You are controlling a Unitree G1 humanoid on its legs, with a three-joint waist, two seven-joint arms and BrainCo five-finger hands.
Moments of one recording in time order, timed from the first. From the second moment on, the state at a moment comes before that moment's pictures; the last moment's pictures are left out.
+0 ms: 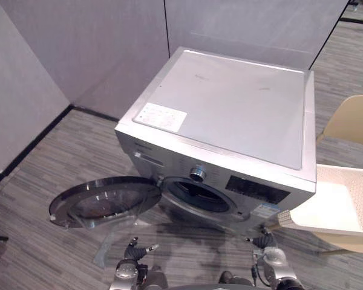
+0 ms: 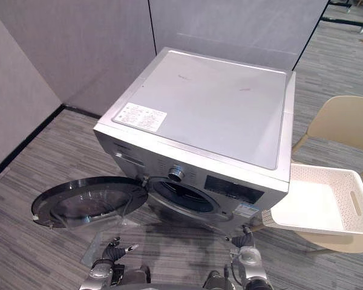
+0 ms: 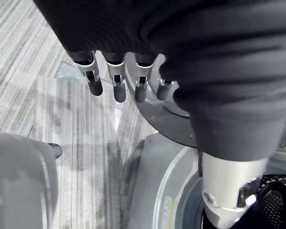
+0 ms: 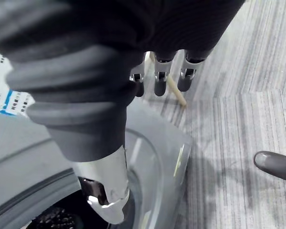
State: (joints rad) left arm -0.02 0.09 0.09 0.92 0.21 -0.01 0.16; right arm -0.08 -0.10 -0.20 0.98 -0.09 -0.01 -0.19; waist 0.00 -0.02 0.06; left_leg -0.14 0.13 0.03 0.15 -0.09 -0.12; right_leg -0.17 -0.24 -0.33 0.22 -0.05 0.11
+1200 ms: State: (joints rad) left arm -0.03 0.11 -0.01 0.74 0.17 -0.02 0.20; right arm -0.09 -0.09 -0.28 1.03 -0.09 0.01 -0.22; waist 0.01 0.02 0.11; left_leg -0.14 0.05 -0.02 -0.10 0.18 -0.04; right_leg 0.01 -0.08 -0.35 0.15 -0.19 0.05
